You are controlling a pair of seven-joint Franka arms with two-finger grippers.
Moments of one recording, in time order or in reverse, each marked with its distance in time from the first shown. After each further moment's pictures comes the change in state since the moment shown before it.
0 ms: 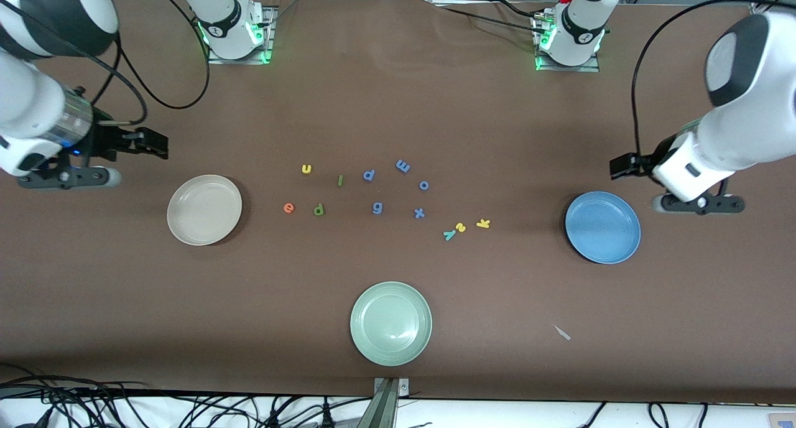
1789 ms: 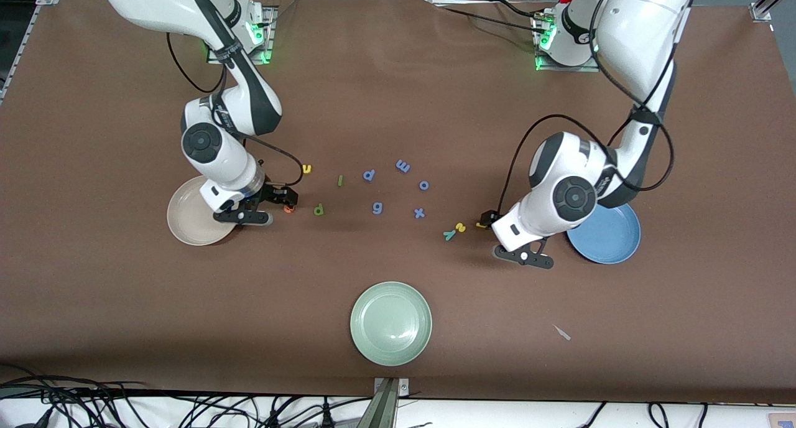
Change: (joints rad) left arm -0.241 0.412 -0.009 -0.006 -0.066 0.508 -0.011; right arm 0.160 0.222 0.050 -0.545 0.028 0.961 0.338
